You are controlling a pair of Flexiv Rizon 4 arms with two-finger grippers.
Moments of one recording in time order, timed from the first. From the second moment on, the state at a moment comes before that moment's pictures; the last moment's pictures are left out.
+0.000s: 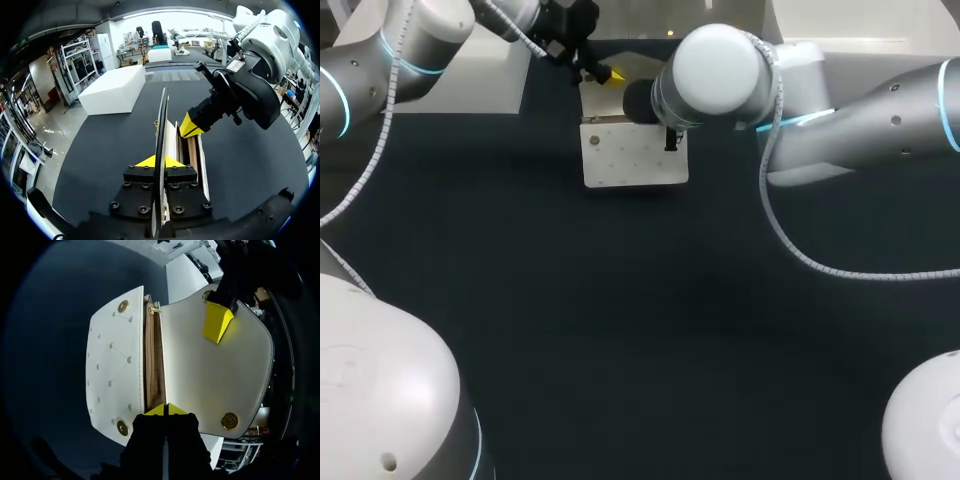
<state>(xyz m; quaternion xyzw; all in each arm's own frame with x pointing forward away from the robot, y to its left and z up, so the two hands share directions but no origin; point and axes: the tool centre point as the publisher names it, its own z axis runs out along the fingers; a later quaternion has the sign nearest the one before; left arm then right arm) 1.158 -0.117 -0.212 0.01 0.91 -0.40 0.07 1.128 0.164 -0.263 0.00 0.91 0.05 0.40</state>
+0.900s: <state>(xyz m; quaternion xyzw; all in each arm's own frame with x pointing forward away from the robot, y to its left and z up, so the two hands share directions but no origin) 1.151 -0.120 -0.206 0.01 0.90 -0.43 0.05 1.112 0.165 -0.264 -0.01 0.92 0.05 0.40</state>
